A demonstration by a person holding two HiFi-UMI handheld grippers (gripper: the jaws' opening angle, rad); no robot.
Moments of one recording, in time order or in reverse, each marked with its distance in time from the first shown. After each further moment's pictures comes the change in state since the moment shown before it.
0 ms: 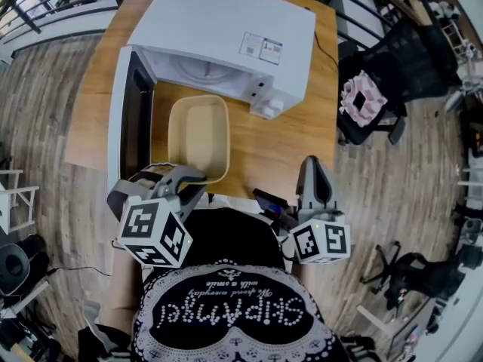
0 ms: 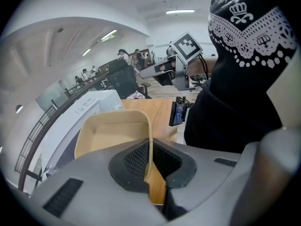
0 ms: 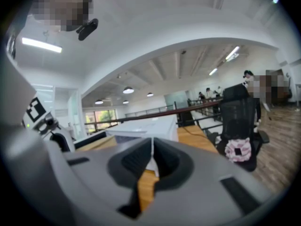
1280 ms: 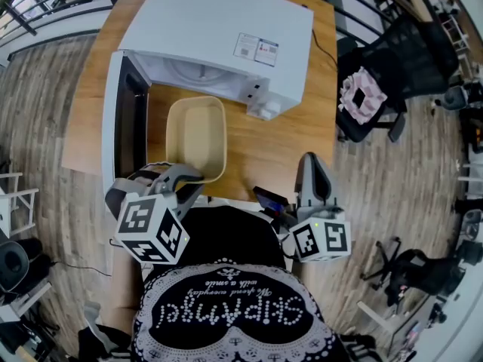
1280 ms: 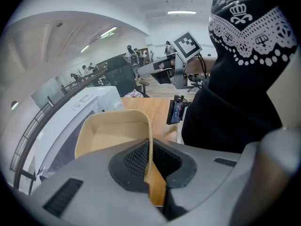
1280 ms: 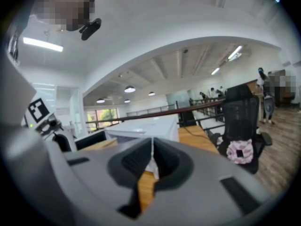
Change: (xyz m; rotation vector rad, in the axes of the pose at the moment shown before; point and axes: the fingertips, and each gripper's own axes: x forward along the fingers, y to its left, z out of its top) left arm 0.010 0.010 -0.002 -0.015 0.008 -0.045; right arm 0.014 -0.003 0.006 -0.015 0.007 0.022
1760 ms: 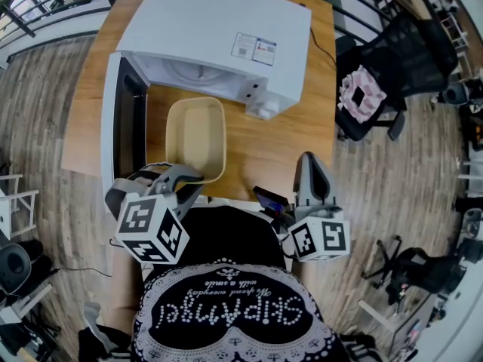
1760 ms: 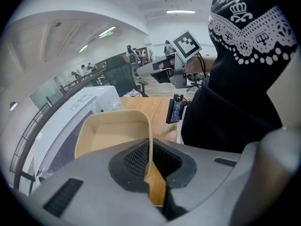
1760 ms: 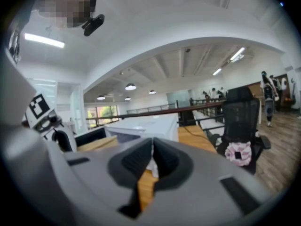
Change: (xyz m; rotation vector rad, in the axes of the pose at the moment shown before) left arm 0.003 -0.002 0.000 0.006 0.007 -0.012; right arm 0.001 0.000 -0.004 -0.035 0.022 -0.003
